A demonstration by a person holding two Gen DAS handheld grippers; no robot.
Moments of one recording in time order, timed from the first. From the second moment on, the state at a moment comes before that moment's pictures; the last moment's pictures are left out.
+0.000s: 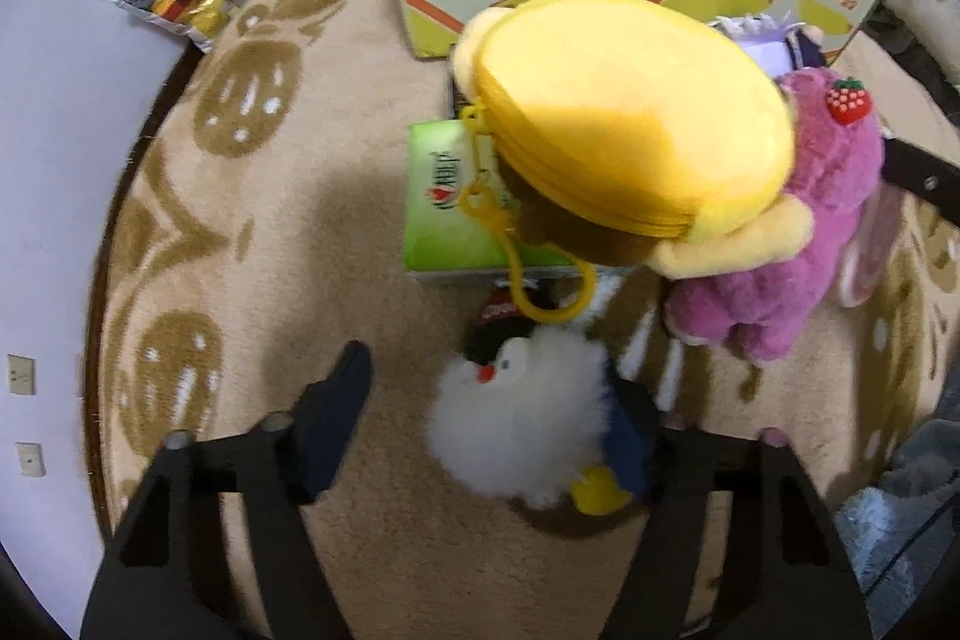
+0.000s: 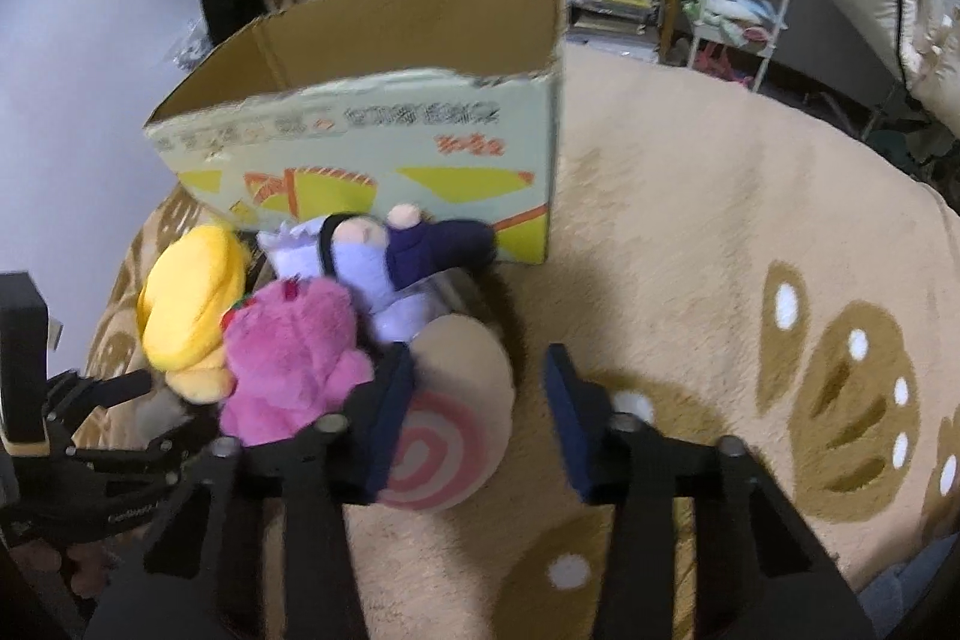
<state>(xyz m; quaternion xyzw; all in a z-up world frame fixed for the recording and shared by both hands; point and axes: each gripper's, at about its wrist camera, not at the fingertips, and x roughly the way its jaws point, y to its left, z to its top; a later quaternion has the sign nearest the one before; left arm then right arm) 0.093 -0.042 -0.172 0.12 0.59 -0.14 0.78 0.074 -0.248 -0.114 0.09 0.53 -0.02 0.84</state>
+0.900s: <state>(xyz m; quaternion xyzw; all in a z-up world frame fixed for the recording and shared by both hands) 0.069 -0.016 -0.126 0.08 0.56 -0.11 0.82 0.051 -0.239 -0.066 0.03 0.45 -0.02 0.89</state>
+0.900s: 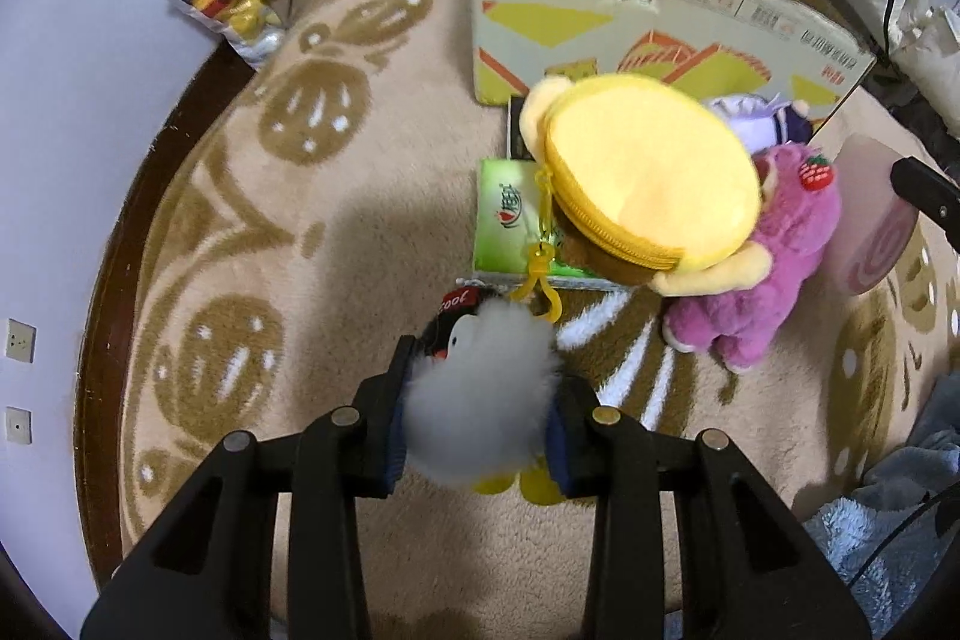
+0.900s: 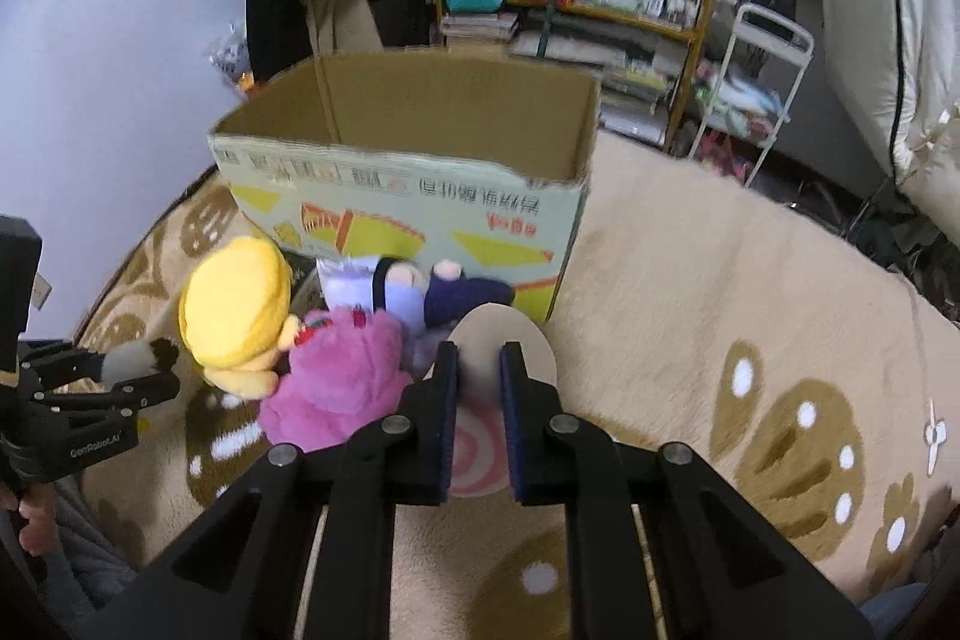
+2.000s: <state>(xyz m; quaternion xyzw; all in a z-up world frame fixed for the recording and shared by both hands) 0.080 -0.055 0.042 0.10 0.27 -0.14 0.95 0.059 -0.242 0.067 0.00 0.25 -0.05 0.97</state>
